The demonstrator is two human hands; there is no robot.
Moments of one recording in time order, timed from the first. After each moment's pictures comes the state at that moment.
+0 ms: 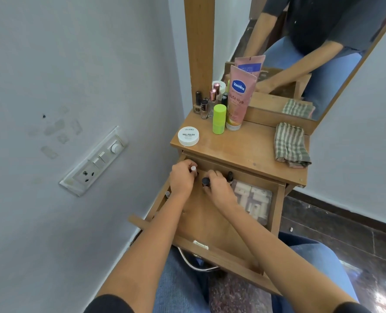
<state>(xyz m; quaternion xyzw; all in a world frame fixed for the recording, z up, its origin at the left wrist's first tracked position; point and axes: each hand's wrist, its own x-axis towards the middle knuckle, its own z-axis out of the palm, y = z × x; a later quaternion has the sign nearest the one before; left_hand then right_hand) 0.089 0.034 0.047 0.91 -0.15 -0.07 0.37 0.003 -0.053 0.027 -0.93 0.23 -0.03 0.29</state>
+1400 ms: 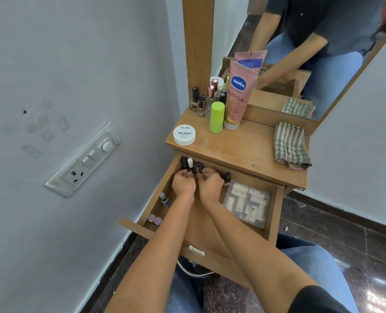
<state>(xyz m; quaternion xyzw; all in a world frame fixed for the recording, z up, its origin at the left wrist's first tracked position) 0.082 0.006 0.008 0.77 0.16 -0.18 0.59 0.044 -0.041 -0.003 -0.72 0.41 -0.20 0.52</state>
